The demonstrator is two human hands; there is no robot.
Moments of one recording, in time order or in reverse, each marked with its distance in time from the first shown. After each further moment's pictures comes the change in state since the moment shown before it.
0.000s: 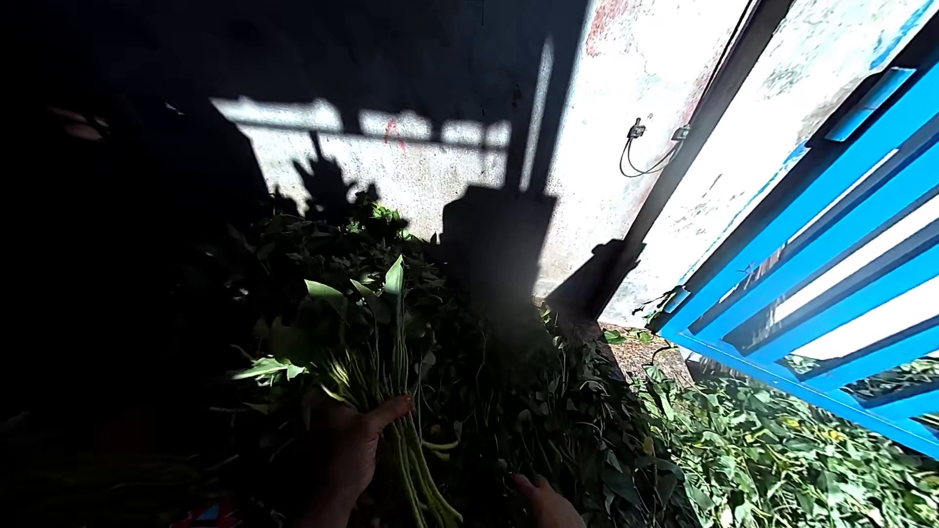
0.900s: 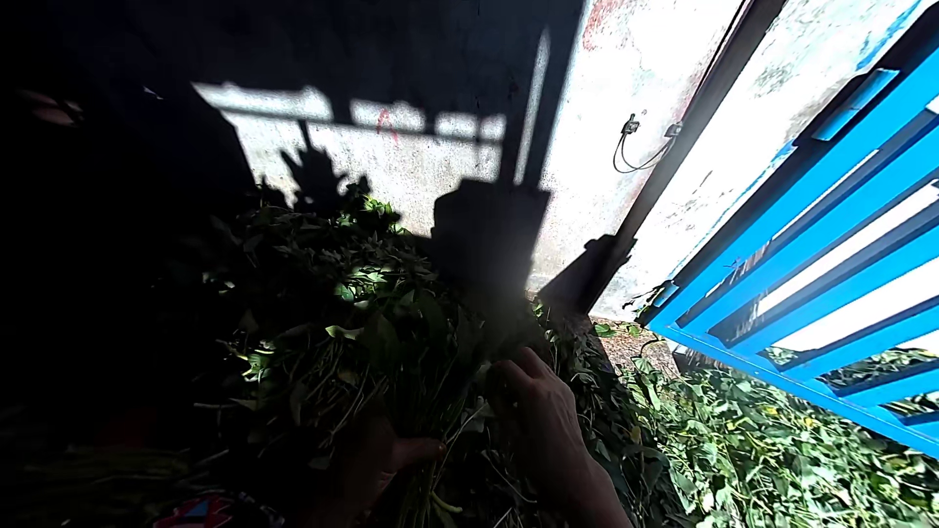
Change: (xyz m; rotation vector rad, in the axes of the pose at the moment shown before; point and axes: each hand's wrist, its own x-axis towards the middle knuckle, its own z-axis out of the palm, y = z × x) left_hand -0.022 0.002 0.001 0.155 -0.510 -0.205; right_hand 0.029 -0.071 -0.114 0.018 0.839 -0.620
